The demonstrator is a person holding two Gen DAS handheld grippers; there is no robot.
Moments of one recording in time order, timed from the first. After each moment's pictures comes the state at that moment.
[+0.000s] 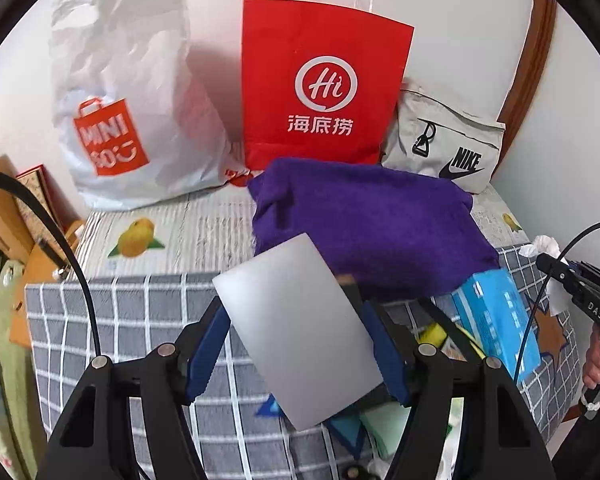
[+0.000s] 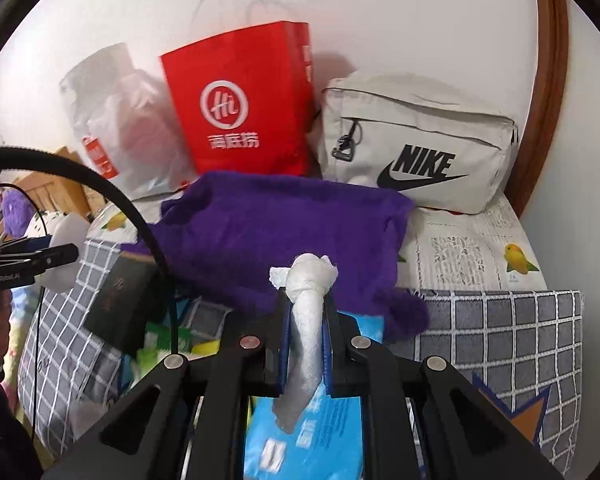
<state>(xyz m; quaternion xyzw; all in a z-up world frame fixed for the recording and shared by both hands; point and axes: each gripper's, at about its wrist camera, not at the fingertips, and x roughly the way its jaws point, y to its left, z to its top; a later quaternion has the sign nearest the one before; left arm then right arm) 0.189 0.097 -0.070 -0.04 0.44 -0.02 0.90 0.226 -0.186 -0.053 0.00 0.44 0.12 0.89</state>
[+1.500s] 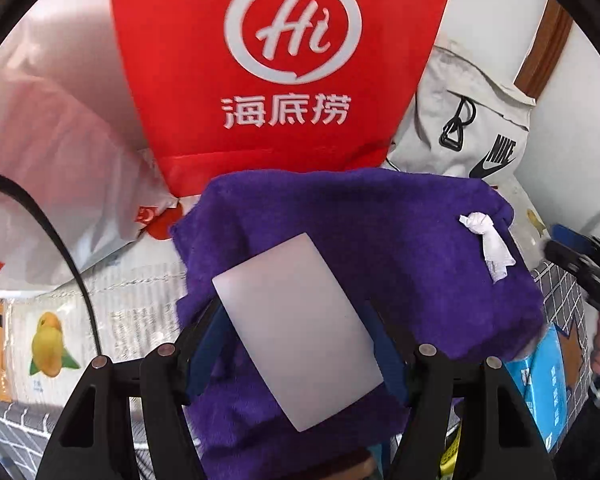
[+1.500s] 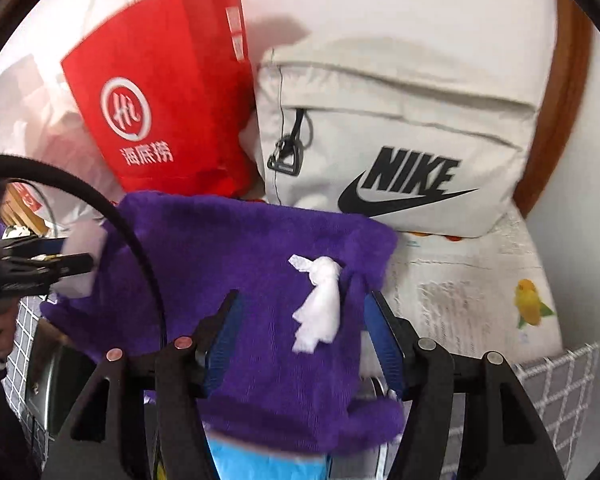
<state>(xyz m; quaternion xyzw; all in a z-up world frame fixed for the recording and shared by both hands) 0.363 0.066 -0.128 -0.01 0.50 -0.09 0.86 0.344 -0.211 -0.103 0.00 0.47 0.08 0.88</state>
